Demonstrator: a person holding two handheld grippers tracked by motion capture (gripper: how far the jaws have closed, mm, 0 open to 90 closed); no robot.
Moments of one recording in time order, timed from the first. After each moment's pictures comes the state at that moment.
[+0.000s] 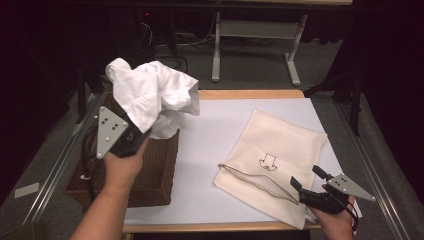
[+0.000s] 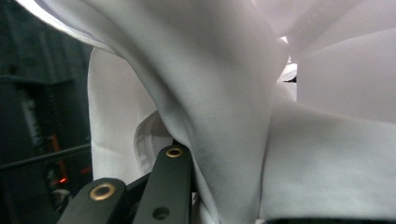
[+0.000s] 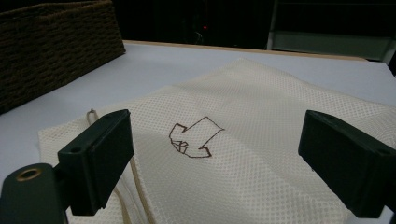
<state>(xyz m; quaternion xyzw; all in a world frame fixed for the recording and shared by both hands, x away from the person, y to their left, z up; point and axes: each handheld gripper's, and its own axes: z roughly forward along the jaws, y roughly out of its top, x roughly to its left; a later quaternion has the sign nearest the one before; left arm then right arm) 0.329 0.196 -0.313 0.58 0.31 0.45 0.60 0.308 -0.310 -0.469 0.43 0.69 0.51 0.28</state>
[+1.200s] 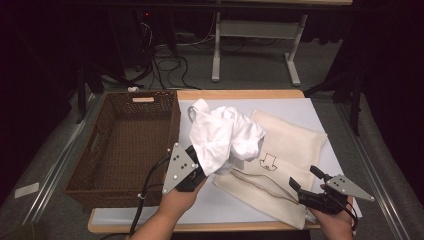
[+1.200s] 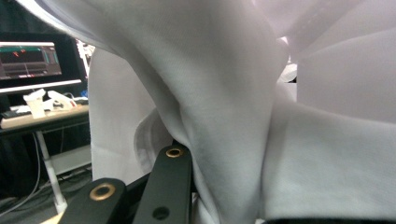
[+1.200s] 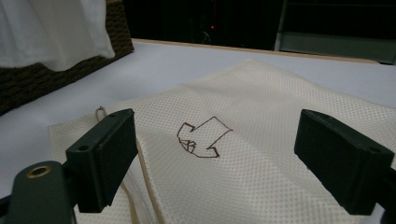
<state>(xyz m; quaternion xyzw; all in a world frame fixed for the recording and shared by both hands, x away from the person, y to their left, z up) 0.294 0.086 -0.370 0.64 0.24 0.32 0.66 0.306 -0.308 -0.469 0.42 0.70 0.51 0.27</state>
